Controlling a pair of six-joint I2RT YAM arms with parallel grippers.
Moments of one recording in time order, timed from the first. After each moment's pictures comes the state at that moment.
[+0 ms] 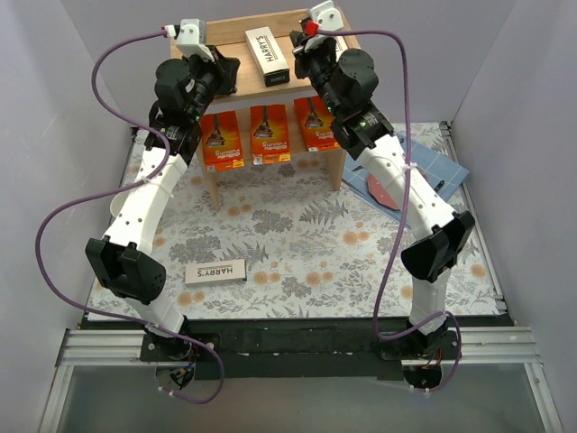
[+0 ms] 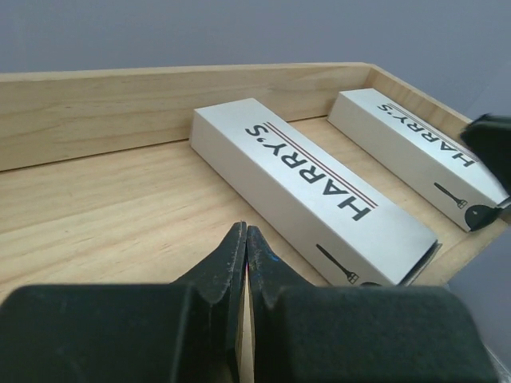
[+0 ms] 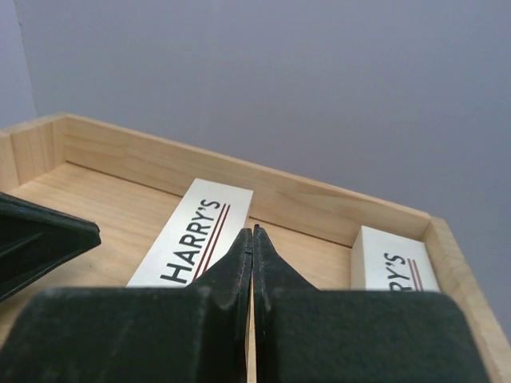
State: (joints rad) left arm -0.28 1.66 1.85 -0.01 0.10 -0.26; right arm 0.66 1.91 2.23 0.07 0.12 -0.22
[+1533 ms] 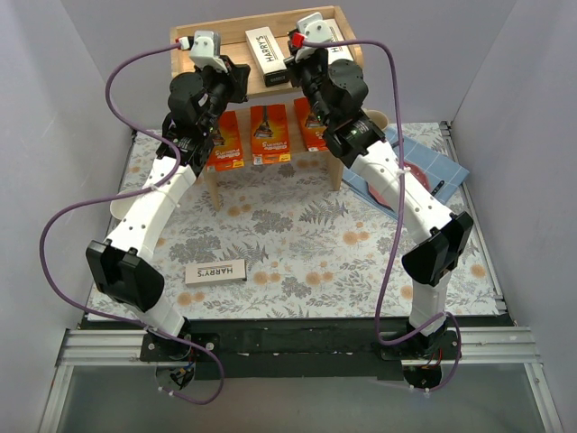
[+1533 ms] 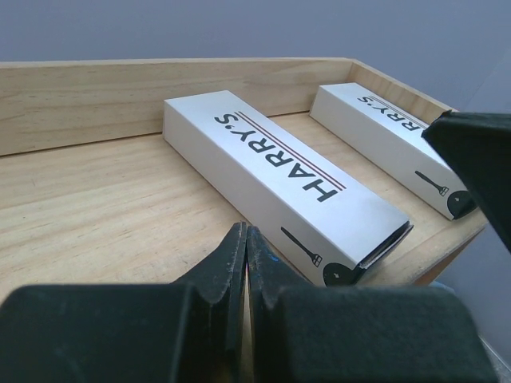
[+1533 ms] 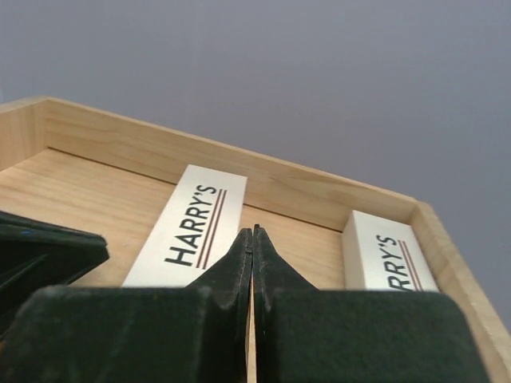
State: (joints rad) left arm -0.36 1.62 1.72 0.11 0.02 -0.22; right arm 0.71 1.90 2.15 0.11 0.21 -0.29
